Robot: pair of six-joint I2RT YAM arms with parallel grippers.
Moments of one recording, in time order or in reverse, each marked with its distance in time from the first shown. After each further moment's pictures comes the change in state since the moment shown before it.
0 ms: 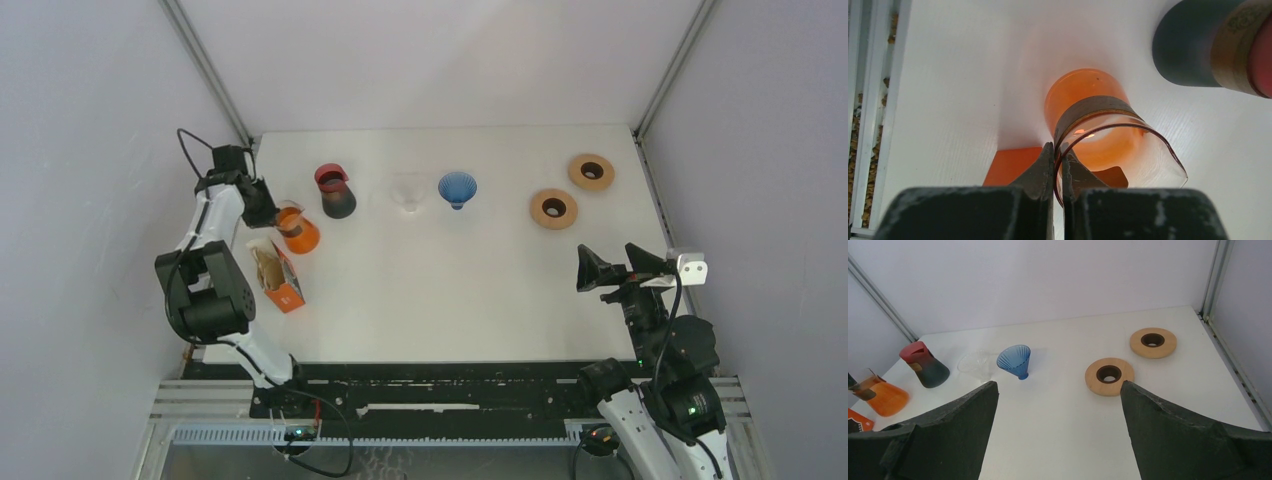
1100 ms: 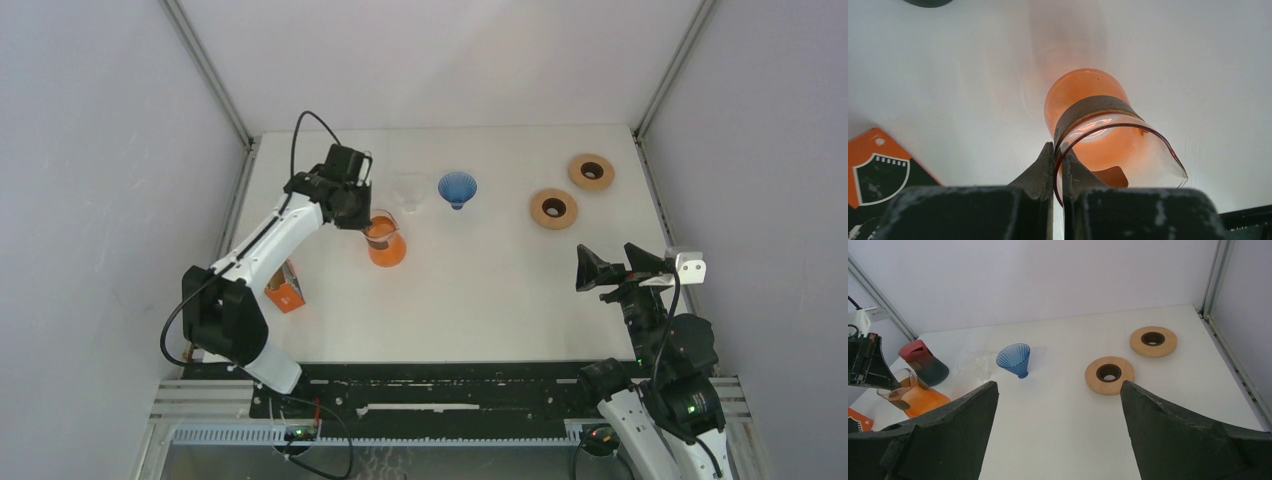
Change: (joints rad) left arm -0.631 -0.145 0.002 -0.117 -0.101 -0.111; right arm 0.000 0.005 -0.002 0.000 -0.001 0.000
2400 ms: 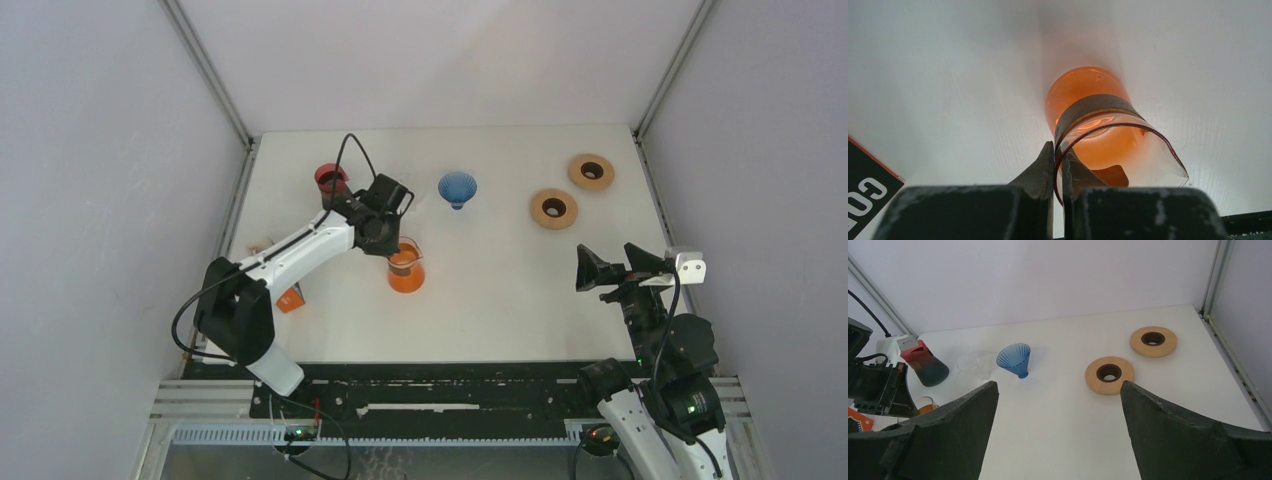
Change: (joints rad) left arm -0.236 0.033 -0.111 0.044 -0.119 -0.154; right arm 0.000 0.000 0.000 0.000 0.000 0.000
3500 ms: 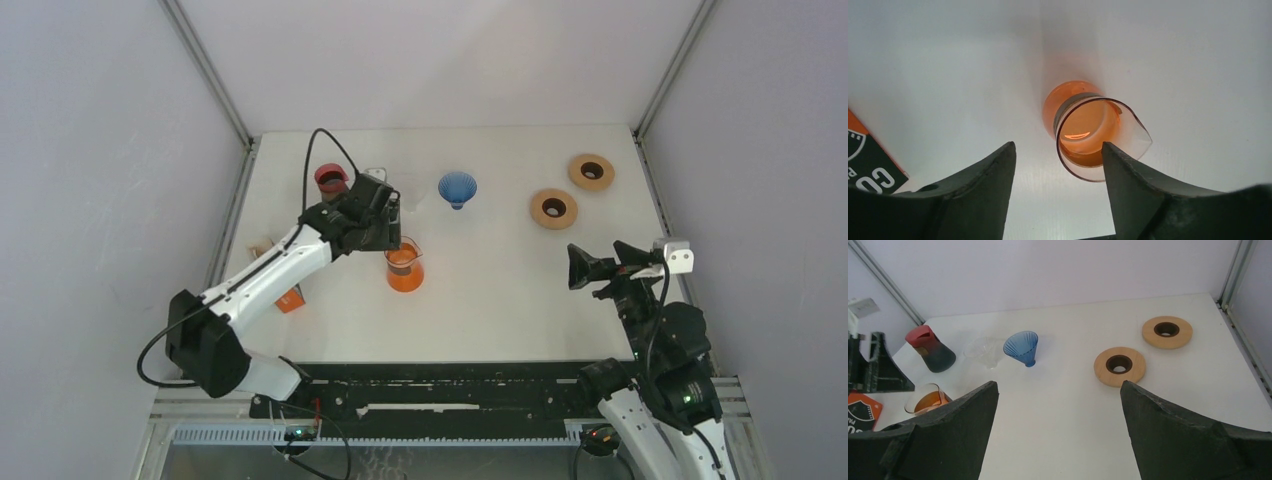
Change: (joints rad) left arm -0.021 -0.165 -0.050 0.034 -0.087 -0.073; right arm 0.002 0.039 0.000 0.000 -0.046 0.016
